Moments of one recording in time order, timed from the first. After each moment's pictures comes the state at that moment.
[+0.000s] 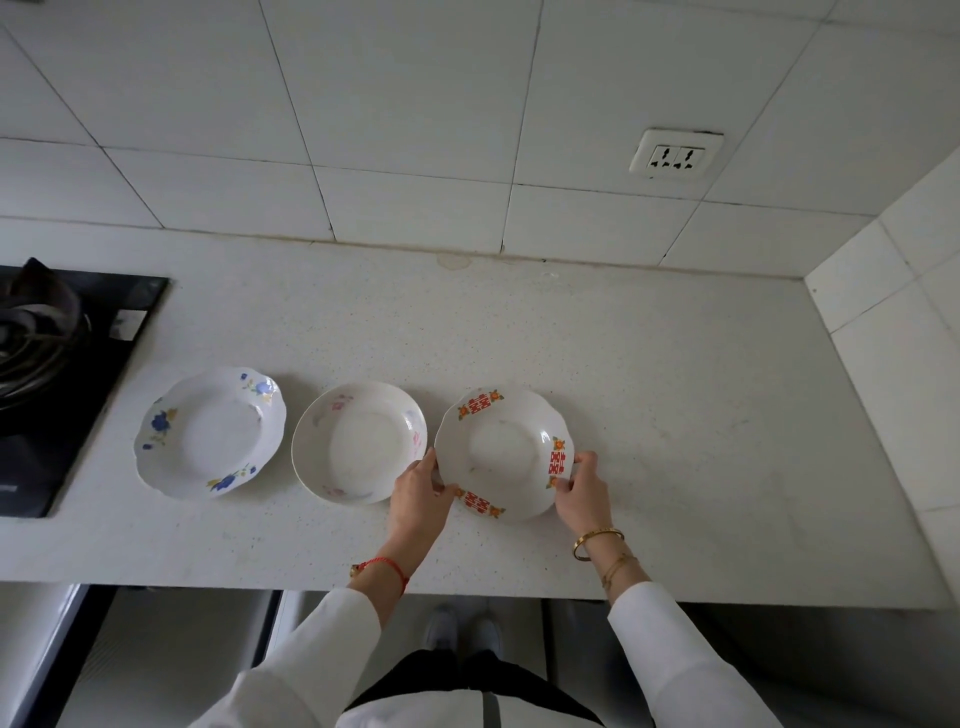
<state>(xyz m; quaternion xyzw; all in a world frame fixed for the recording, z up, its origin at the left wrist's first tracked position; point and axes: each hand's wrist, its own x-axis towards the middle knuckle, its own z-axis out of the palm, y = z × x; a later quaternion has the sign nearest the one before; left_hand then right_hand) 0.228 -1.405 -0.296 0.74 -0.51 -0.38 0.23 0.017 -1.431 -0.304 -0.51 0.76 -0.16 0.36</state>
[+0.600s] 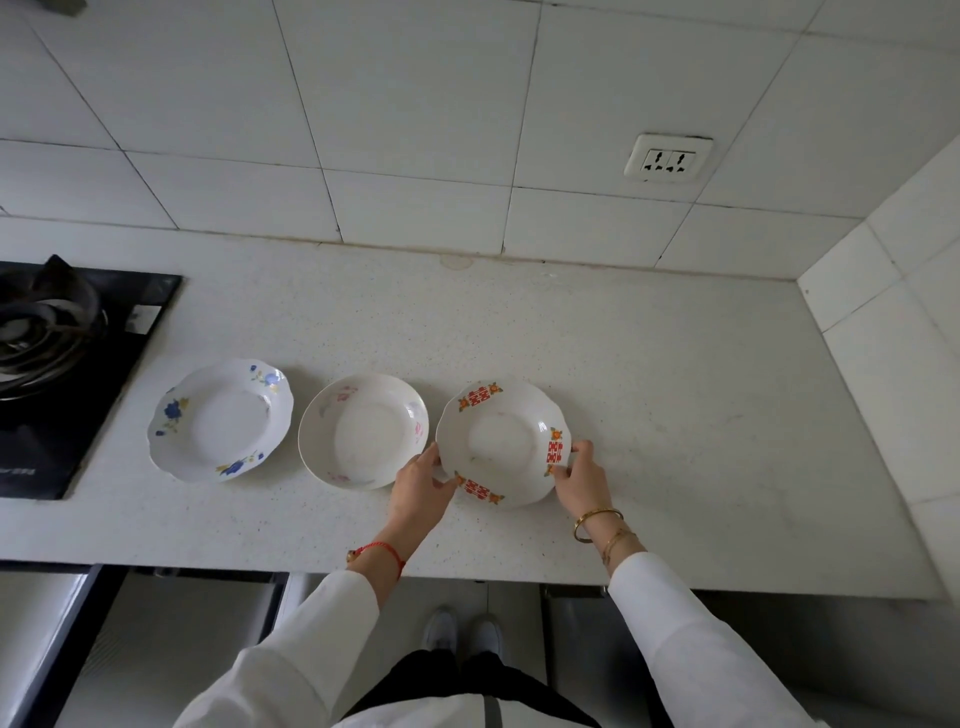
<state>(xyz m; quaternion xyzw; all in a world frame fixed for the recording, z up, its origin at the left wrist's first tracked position) 0.230 -1.393 -0.292 0.71 -0.53 -0.40 0.23 0.013 -1.430 -0.296 -0.51 0.76 -0.14 0.37</state>
